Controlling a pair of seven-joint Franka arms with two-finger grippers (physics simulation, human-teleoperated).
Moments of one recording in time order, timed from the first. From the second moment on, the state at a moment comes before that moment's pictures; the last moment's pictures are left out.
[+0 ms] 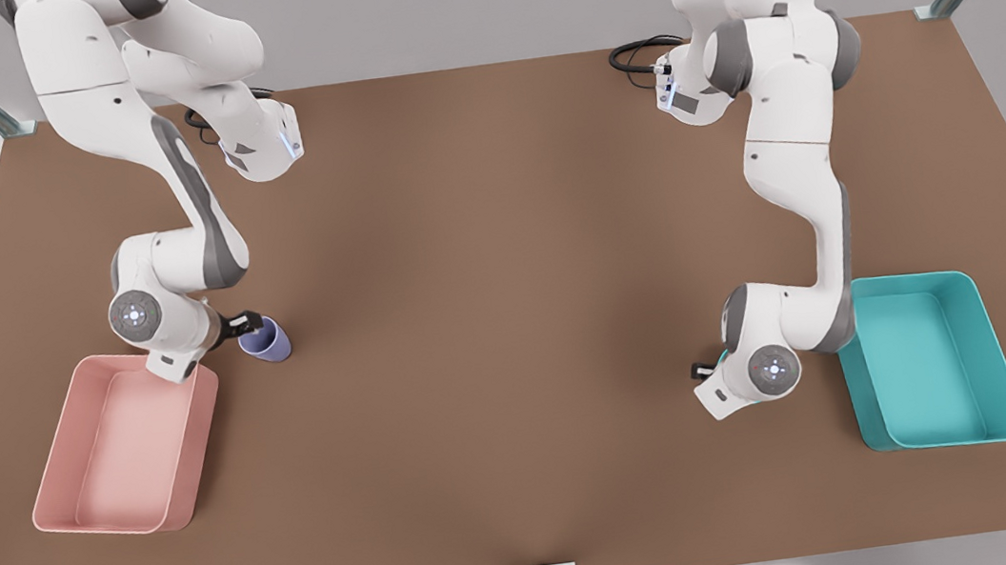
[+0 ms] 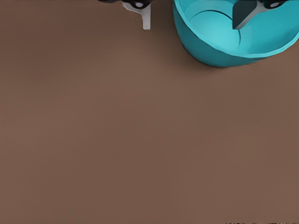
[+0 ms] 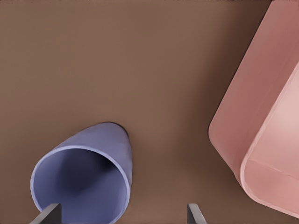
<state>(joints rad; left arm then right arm) -0.21 0.88 0.02 -1.32 0.09 2.00 0.03 0.06 0.22 -0.03 -2.19 -0.05 2.20 -0.19</state>
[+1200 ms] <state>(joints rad) 0.20 0.74 0.04 -1.33 0.09 1.99 -0.14 -0.09 0.26 -0.09 -1.80 0.02 2.13 -0.43</state>
